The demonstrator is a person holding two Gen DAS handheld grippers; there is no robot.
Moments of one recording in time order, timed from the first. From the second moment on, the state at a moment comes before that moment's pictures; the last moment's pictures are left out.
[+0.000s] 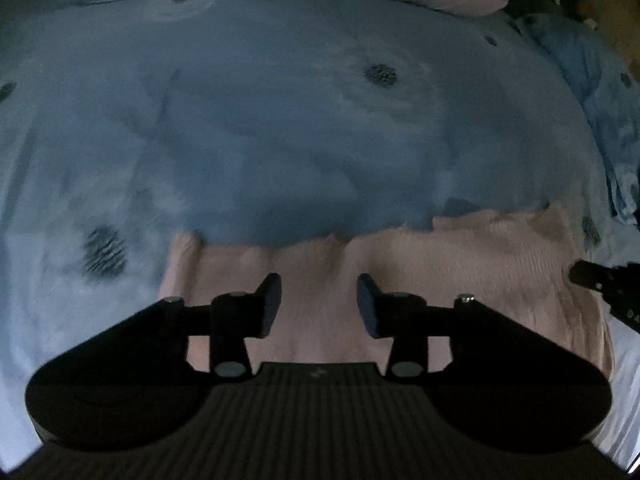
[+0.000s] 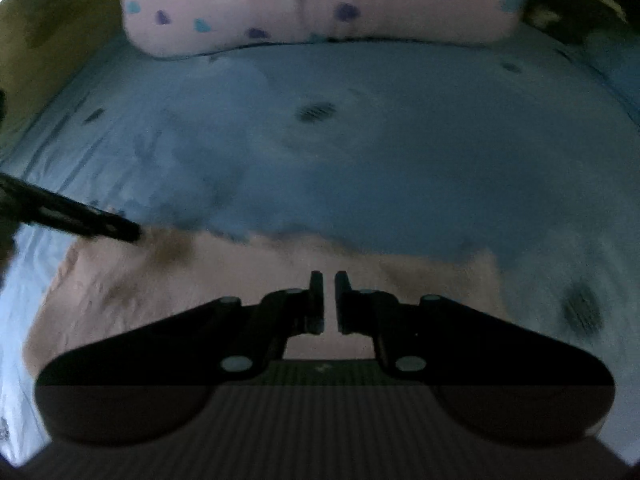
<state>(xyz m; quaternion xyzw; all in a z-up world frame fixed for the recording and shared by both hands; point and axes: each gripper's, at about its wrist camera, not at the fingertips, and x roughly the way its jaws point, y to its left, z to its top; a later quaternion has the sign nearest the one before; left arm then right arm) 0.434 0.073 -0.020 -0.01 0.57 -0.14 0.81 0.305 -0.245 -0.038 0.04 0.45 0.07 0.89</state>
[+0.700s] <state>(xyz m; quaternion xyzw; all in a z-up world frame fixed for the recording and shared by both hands) 0.405 0.092 -0.037 0.04 0.60 -0.10 0.79 0.269 -0.316 -0.055 0.12 0.48 -0.06 0.87</state>
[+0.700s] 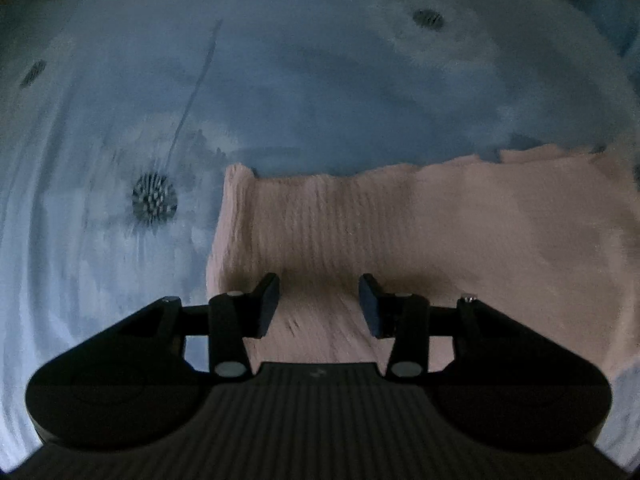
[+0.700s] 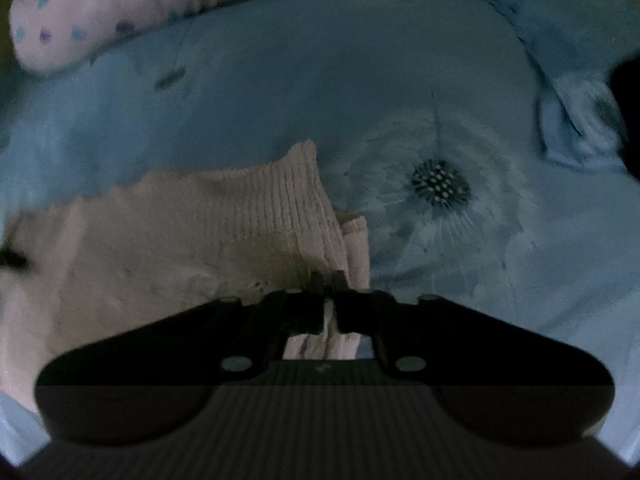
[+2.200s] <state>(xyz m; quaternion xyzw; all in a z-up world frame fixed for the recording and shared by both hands) 0.283 0.129 -0.034 -0.03 0.68 0.05 0.73 0.192 -0.311 -0.093 0.40 0.48 -0.15 0.77</state>
